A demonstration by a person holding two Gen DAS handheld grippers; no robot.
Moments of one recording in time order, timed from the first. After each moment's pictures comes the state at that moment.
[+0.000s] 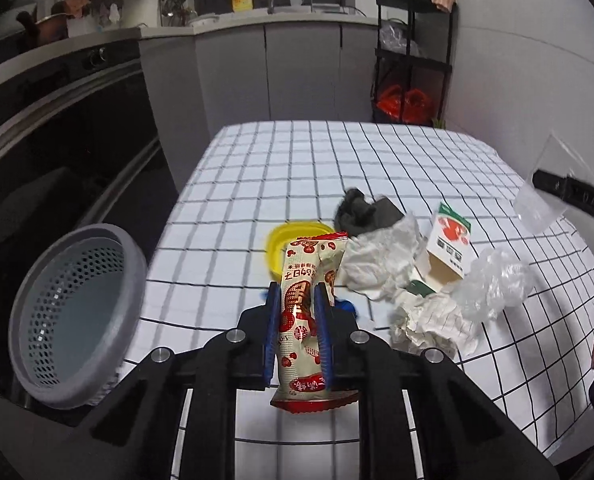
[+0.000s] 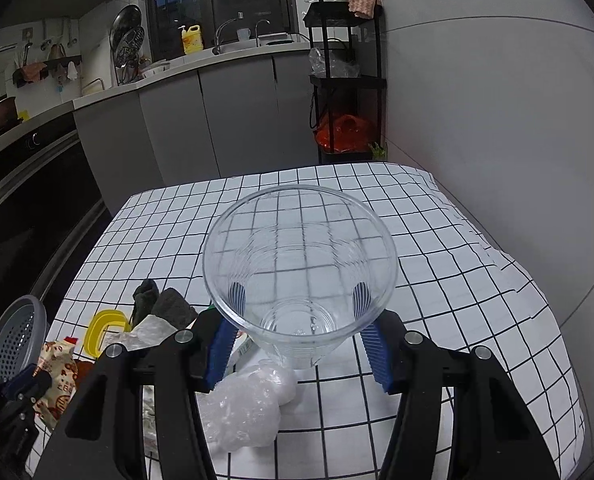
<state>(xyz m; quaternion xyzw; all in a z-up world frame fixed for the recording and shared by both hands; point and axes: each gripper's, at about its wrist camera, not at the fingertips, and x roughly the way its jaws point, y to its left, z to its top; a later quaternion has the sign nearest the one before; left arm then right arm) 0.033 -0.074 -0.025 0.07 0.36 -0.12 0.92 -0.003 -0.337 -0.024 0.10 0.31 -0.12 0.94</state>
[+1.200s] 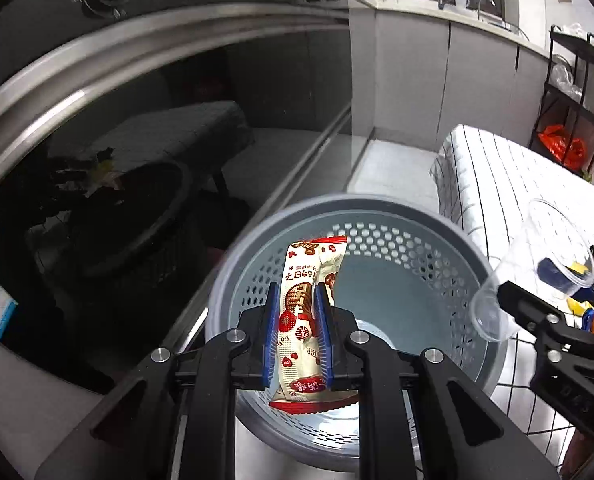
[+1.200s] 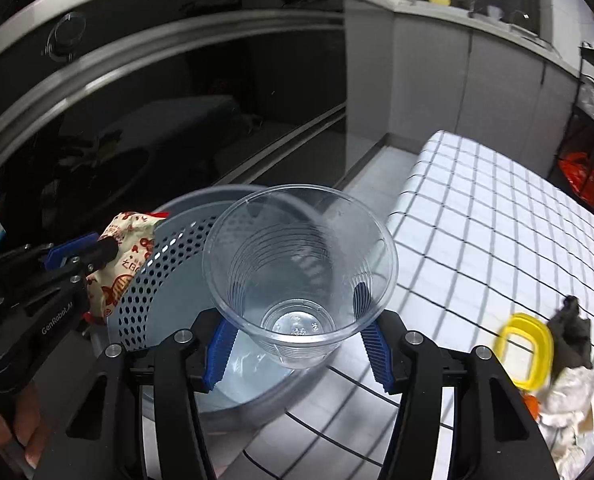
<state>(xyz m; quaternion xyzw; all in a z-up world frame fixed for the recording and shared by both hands) 0.098 0.209 -0.032 0.01 0.40 0.09 0.91 0.101 0.056 -0.056 -0.04 0.40 0.19 0.90</state>
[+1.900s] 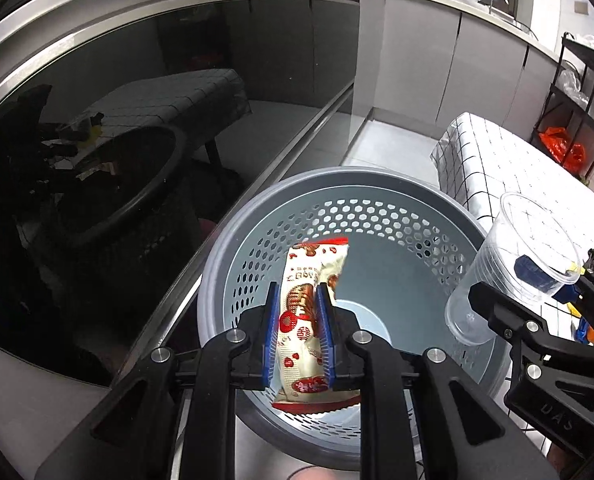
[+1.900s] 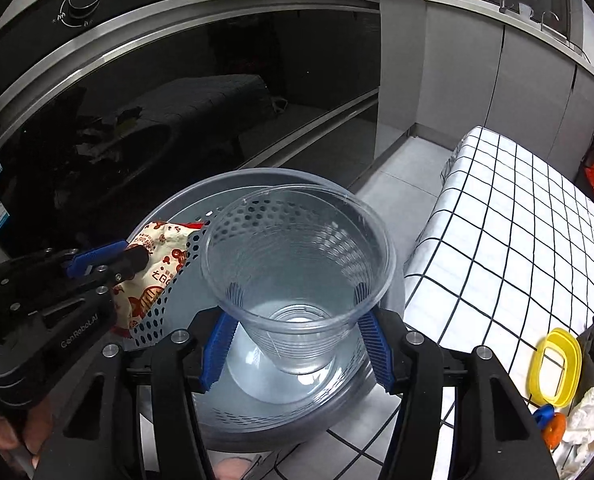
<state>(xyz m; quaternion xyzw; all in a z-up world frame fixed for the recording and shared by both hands) 0.108 0.229 -0.047 -0.03 0.43 0.08 0.90 0.114 0.071 -0.064 -0.05 0.42 0.23 0.88</state>
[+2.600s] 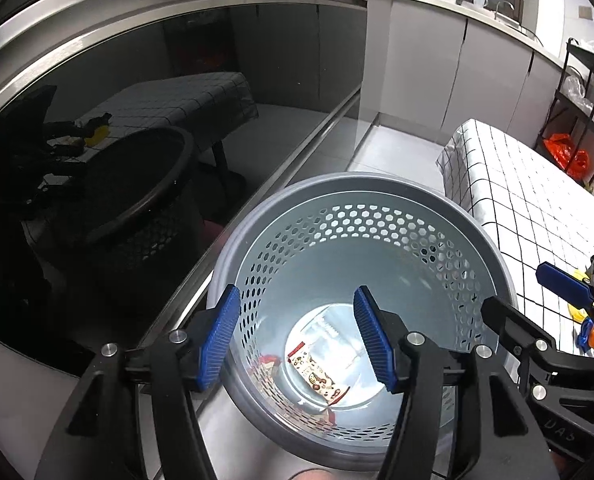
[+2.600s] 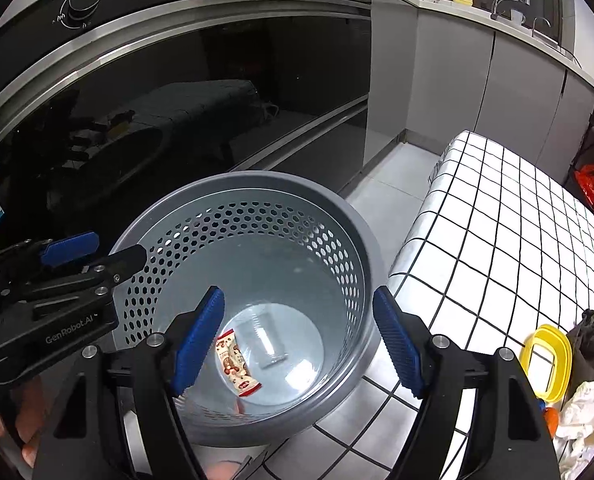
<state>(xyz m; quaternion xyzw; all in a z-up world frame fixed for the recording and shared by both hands) 0.105 0.232 -0.045 -0.03 0.43 0.10 0.90 0.107 0.069 -0.063 -0.06 0.41 0.21 0.89</state>
